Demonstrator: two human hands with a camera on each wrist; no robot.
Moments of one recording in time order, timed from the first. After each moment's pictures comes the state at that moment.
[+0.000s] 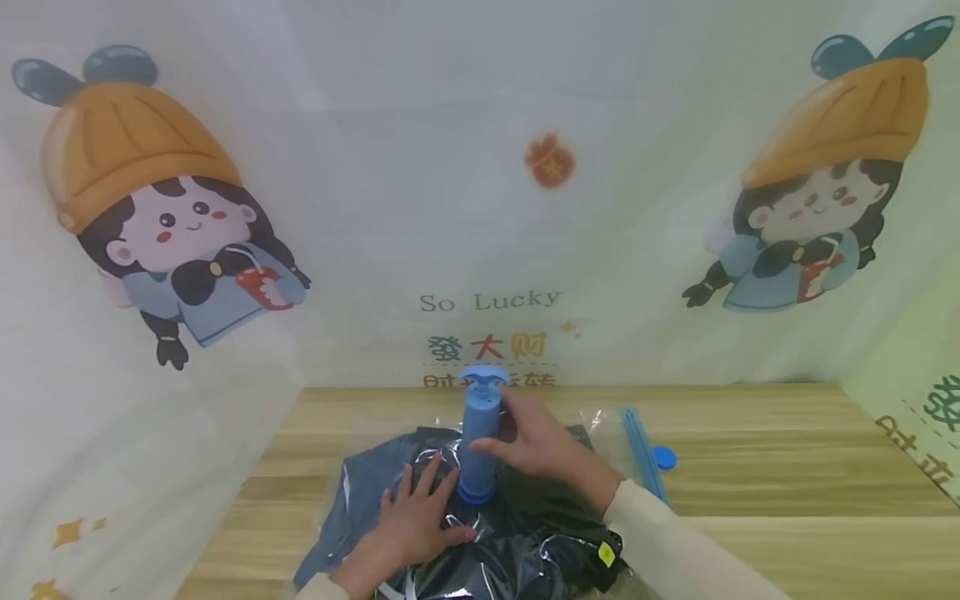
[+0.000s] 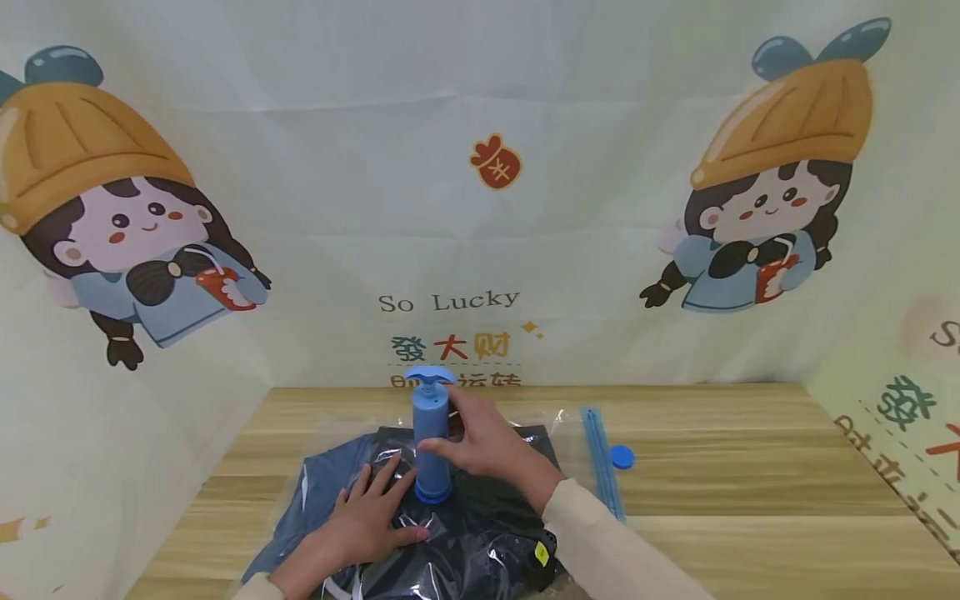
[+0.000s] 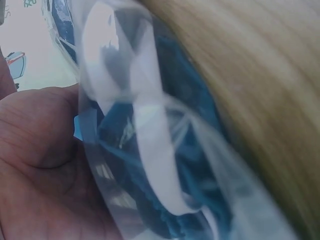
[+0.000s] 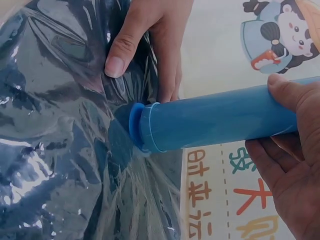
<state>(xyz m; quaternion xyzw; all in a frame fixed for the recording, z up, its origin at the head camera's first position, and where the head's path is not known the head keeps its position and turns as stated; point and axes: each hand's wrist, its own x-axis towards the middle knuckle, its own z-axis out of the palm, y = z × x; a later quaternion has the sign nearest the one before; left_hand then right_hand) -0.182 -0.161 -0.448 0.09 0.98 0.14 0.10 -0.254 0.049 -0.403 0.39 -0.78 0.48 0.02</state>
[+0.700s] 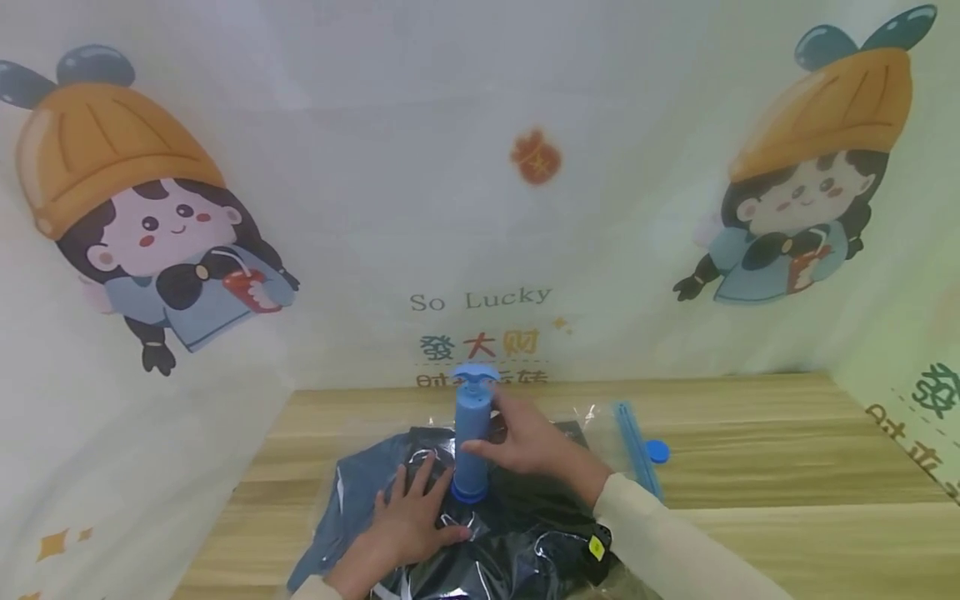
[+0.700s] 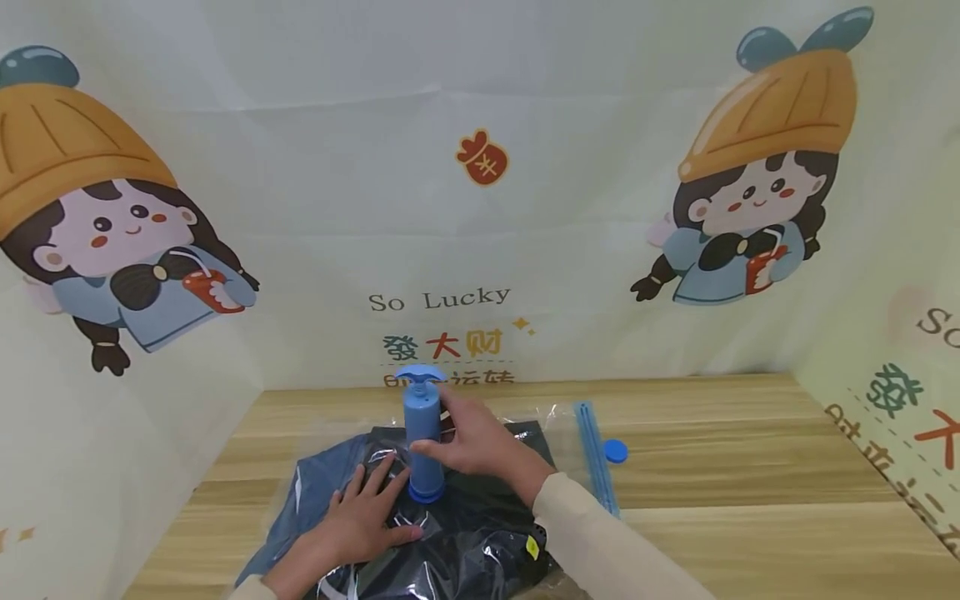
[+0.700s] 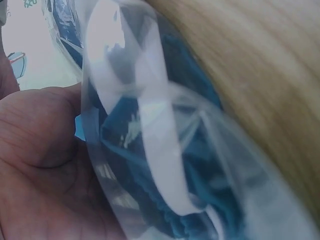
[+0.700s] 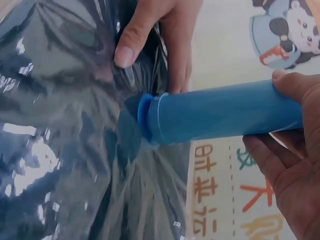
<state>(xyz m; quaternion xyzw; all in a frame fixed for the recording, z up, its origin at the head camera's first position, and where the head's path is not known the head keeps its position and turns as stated) -0.186 -0.160 -0.447 0.08 0.98 0.12 0.12 -0.254 0.046 -0.405 0.40 -0.79 0.47 0.01</state>
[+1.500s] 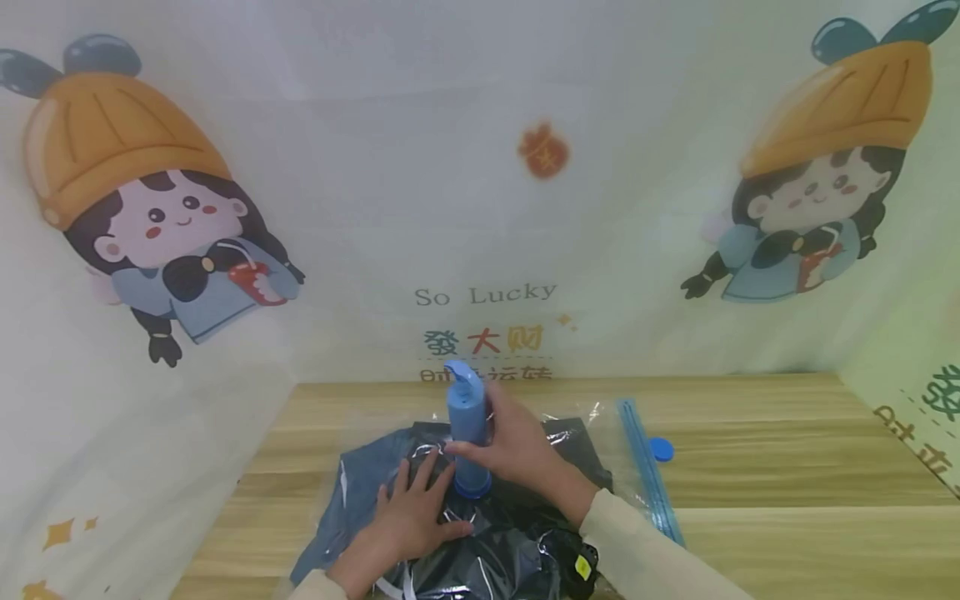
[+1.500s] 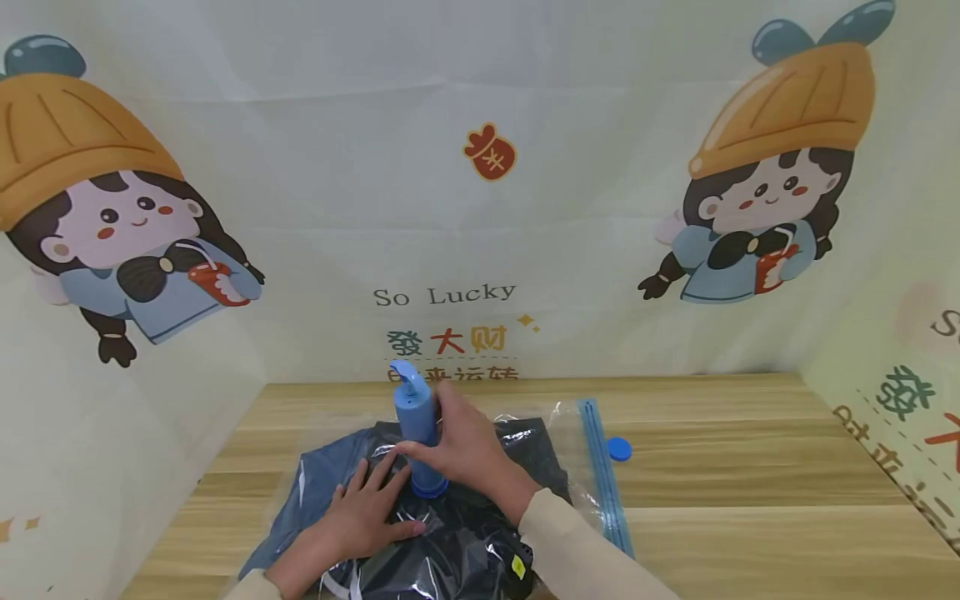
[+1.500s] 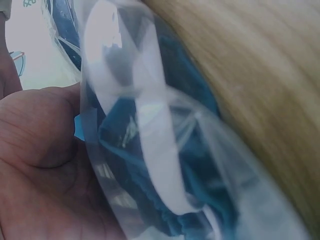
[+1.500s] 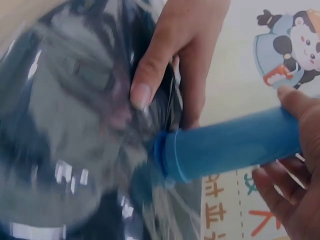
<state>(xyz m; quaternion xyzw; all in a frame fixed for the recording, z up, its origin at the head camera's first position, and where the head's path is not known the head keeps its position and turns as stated) -0.181 -0.164 -0.446 0.09 0.98 0.14 0.12 -0.241 0.022 -0.418 0.30 -0.84 0.43 0.11</state>
